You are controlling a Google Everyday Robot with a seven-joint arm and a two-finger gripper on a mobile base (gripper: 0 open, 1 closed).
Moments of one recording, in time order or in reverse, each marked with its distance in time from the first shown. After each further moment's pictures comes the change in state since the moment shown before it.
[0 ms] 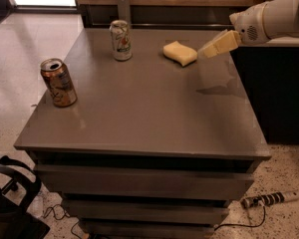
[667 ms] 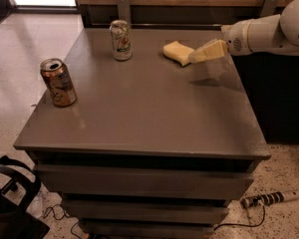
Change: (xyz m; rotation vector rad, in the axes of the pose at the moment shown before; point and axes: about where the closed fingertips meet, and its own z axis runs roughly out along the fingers) arm 0.020 -0.017 0.050 0.008 -0.089 0.091
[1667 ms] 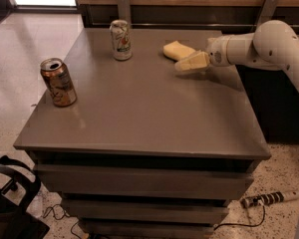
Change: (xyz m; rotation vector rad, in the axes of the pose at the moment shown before) arm 0.027 -0.002 0.064 0.009 -0.025 0.040
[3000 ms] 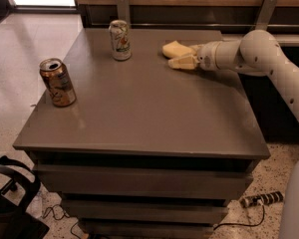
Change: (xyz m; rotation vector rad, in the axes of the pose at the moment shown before) arm 0.012 0.008 0.043 -0.054 -0.037 0.034
